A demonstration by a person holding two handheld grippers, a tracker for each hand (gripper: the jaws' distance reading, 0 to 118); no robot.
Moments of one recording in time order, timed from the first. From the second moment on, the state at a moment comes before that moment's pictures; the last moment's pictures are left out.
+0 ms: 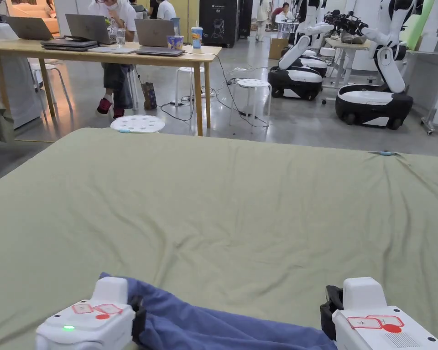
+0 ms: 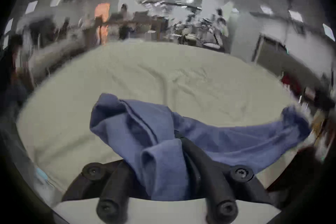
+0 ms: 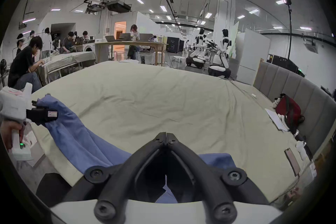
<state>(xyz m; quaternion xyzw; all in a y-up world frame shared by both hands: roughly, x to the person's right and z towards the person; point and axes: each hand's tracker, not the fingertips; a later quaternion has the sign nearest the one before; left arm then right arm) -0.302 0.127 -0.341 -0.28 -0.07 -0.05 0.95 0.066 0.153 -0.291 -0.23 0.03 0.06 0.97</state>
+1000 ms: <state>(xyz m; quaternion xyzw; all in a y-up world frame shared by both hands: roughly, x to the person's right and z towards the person) -0.190 0.102 -0.353 -0.35 -0.11 0.15 0.92 0.133 0.145 -0.278 -0.24 0.04 -0.02 0.97</state>
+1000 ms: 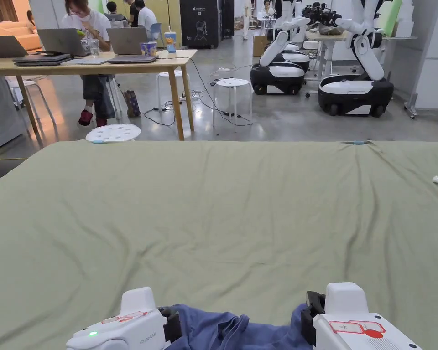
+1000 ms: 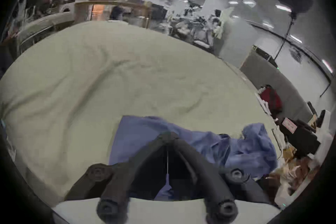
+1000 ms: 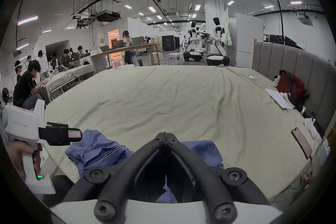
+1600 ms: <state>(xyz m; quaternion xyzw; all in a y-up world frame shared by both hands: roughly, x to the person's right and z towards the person) -0.114 0.110 -0.329 -0.32 -0.22 0.10 0.92 0.138 0.141 -0.279 -0.25 0.02 -0.01 0.97</state>
